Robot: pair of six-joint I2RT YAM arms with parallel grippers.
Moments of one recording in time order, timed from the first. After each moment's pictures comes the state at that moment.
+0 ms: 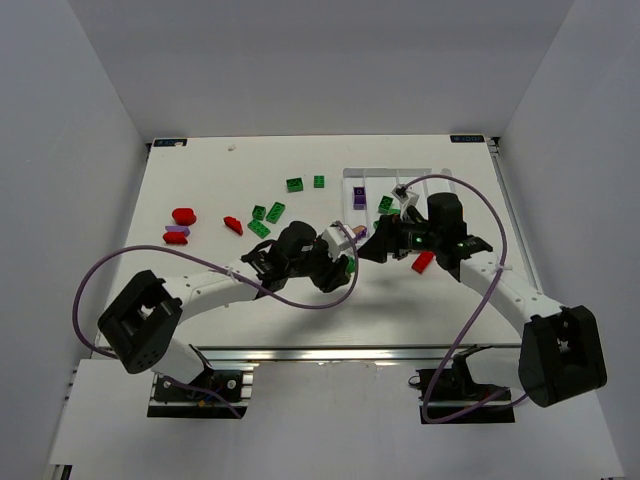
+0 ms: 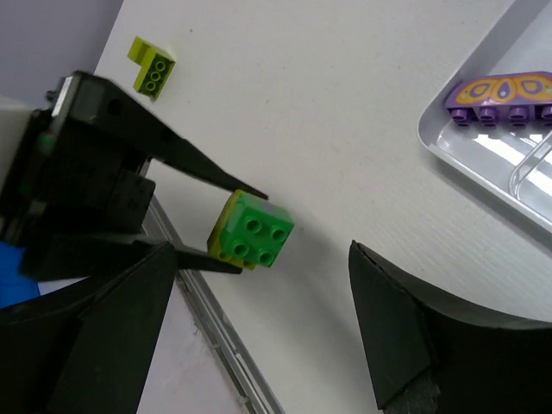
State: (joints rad) left arm -0.83 1.48 0.82 0.10 0.30 0.04; right arm 0.35 1.25 0.77 -0.08 -0.76 0.31
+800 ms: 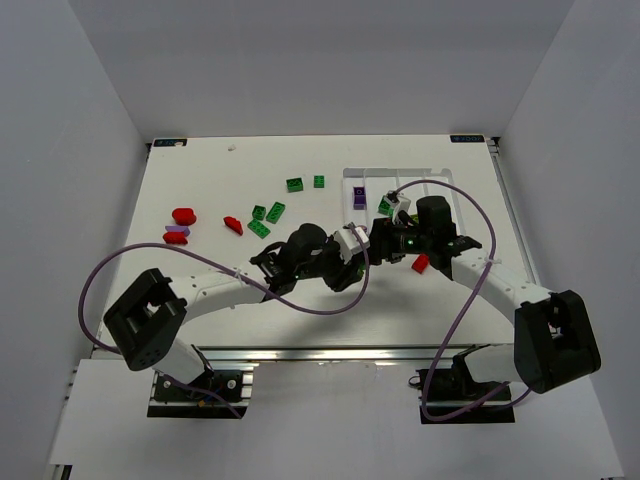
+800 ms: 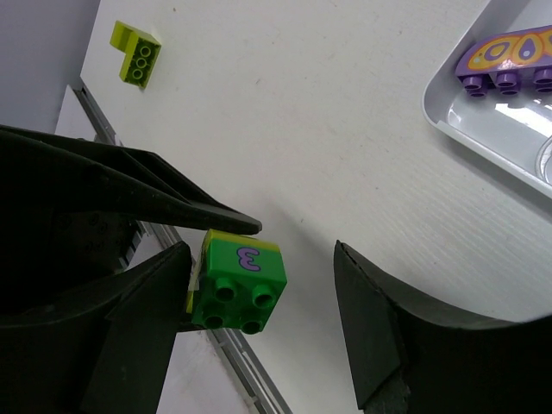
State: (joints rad) left arm -0.91 1.51 0.86 0.18 0.26 0.08; right arm 0.40 1.33 0.75 -0.05 -0.72 0.36
